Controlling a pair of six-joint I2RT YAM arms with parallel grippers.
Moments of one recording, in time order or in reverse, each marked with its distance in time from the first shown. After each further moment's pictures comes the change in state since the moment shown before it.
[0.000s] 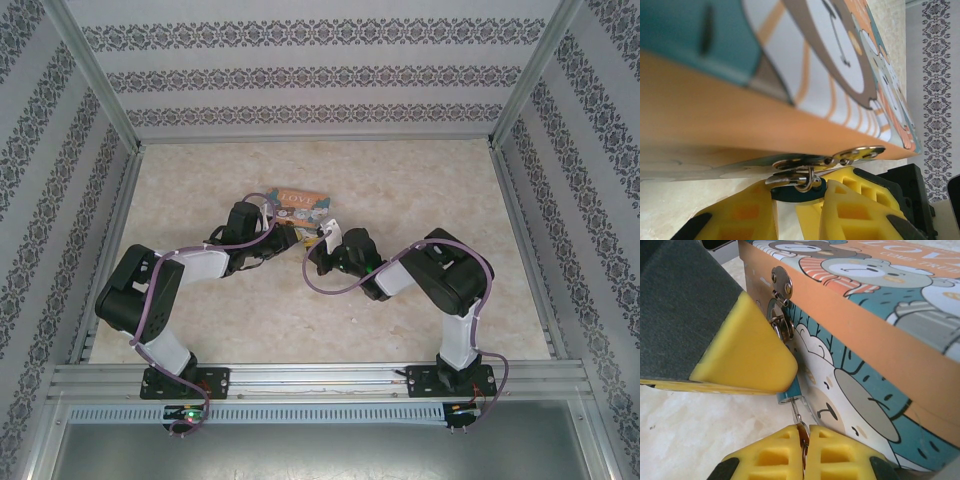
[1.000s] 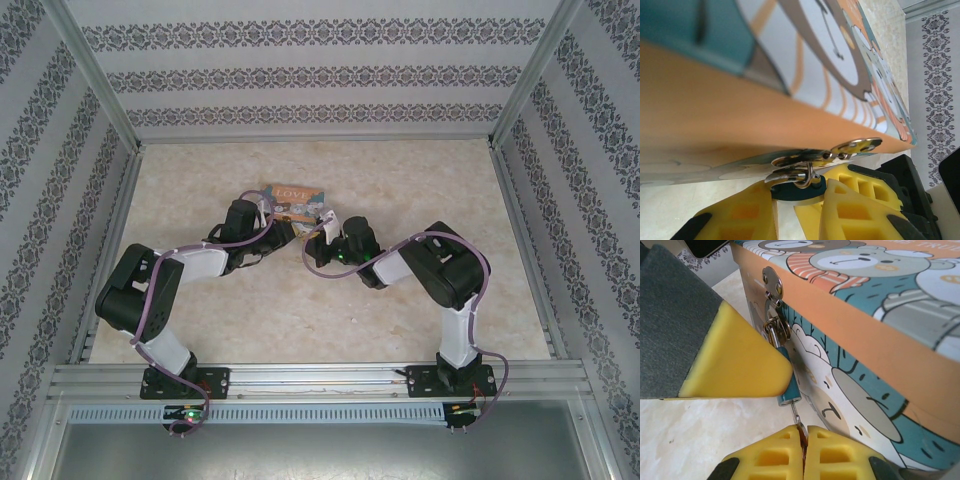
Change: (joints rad) left arm 0.014 0.005 0.009 0.014 -0.033 0.008; right arm -0.052 0.043 0.102 -0.072 -0.145 0.079
